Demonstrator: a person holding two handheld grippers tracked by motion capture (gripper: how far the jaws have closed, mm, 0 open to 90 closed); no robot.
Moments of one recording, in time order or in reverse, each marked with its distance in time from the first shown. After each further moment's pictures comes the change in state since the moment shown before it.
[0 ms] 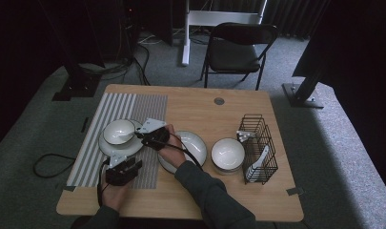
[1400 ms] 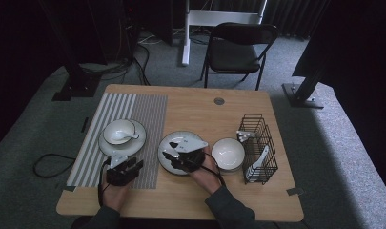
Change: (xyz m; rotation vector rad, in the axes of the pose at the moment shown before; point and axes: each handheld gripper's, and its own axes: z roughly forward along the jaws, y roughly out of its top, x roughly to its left) left arm -0.004 0.001 -0.001 -0.008 -0.010 0.003; right arm 0.016 -0.050 -0.123 0.005 -0.037 0.124
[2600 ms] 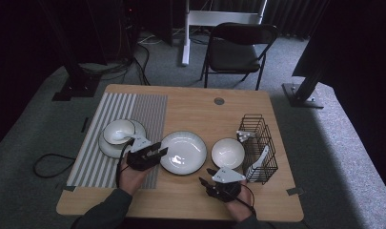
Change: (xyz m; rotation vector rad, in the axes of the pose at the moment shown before) left arm -0.058 0.076 0.019 -0.050 -0.233 0.204; right arm 0.010 -0.102 -0.084 0.113 -0.147 0.106
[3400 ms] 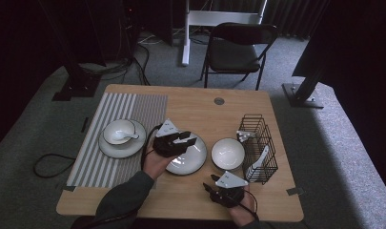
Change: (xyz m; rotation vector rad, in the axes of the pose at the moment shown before) left arm -0.039 0.062 0.046 -0.062 -0.225 0.098; right arm 0.001 -0.023 -0.001 0.052 -0.014 0.039
